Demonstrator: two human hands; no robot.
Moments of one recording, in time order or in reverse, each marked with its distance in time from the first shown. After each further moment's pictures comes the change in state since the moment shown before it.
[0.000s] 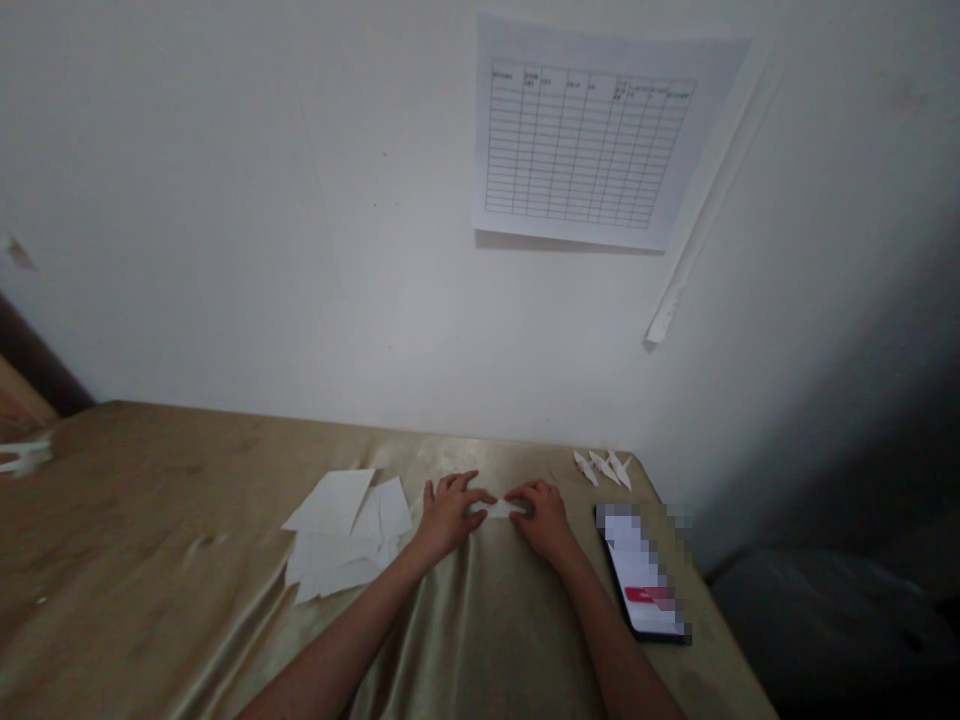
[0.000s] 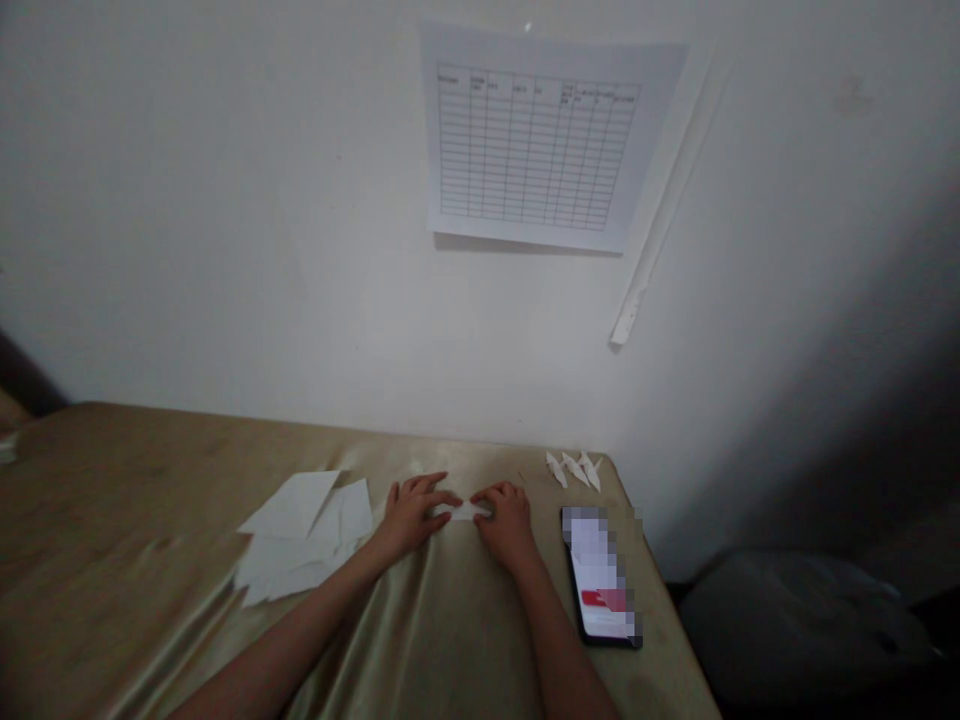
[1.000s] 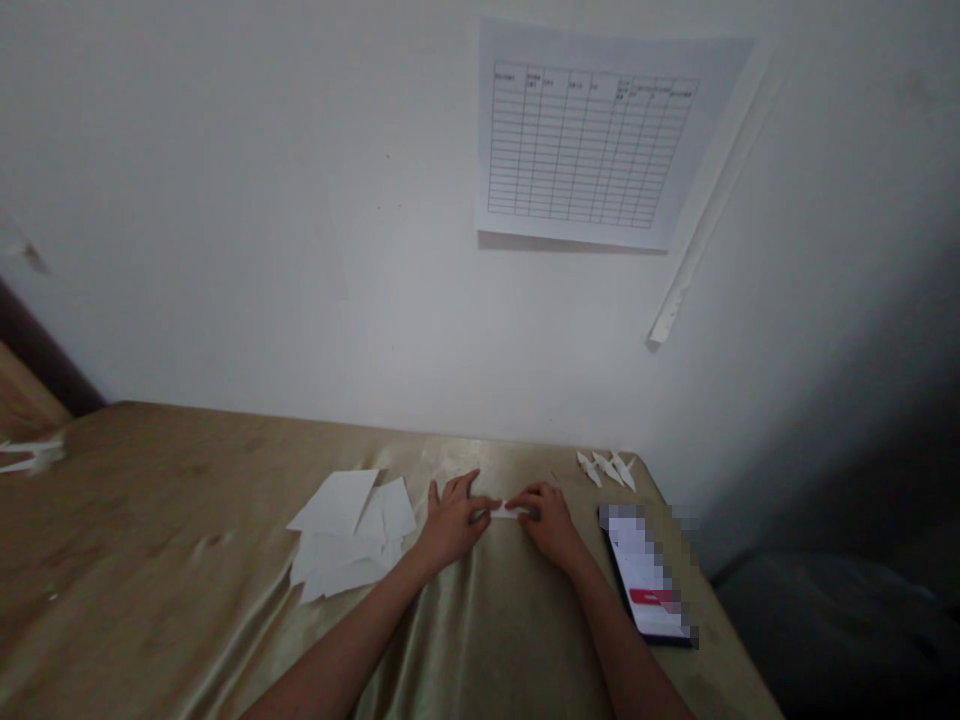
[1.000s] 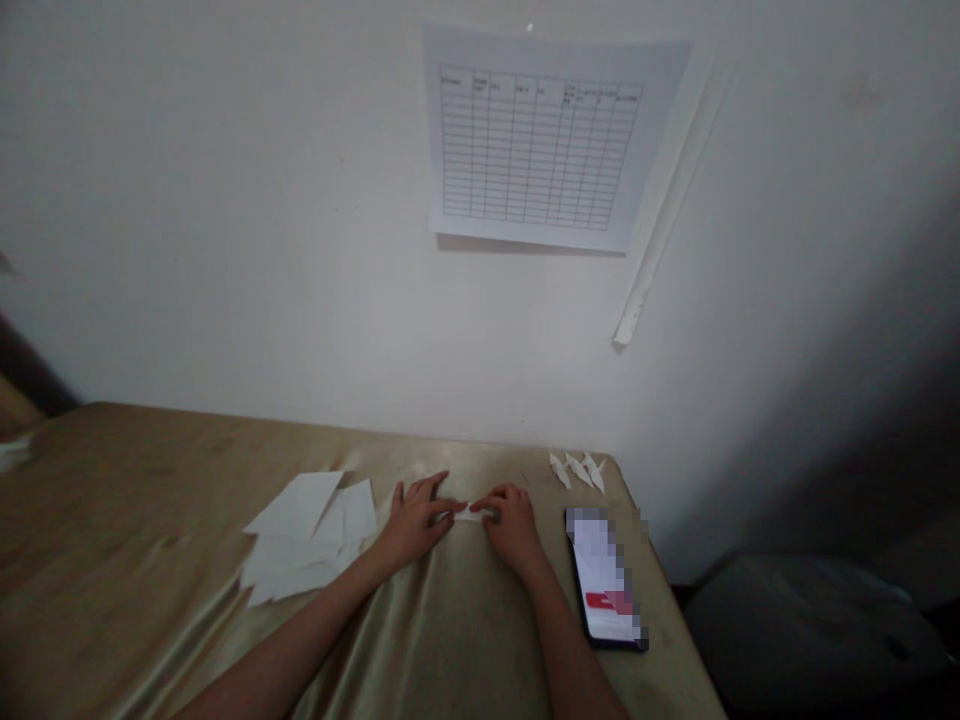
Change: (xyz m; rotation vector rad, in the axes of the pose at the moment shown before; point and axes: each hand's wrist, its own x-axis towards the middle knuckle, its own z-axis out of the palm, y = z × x) left_hand -0.007 0.003 0.003 0.017 0.035 0.039; right_hand -0.001 0.003 -0.005 0.000 -0.060 -0.041
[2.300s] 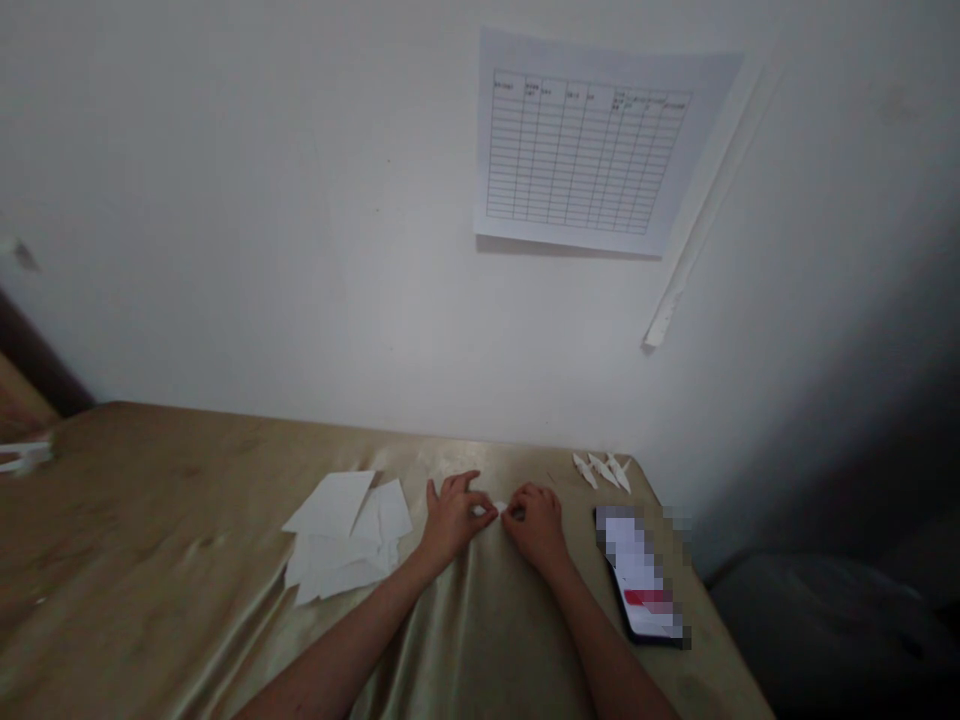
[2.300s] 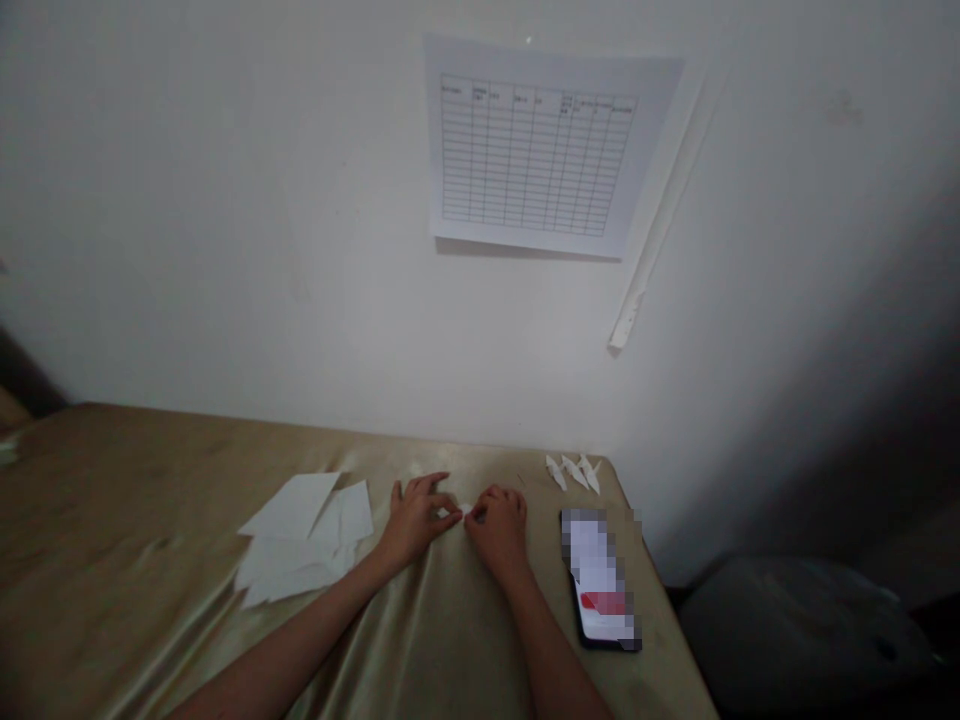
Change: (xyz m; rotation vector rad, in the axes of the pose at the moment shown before) left_hand 0.009 0.010 0.002 -0.052 0.082 -0.057; right_hand 0.002 -0.022 0.013 -0.132 0.097 0.084
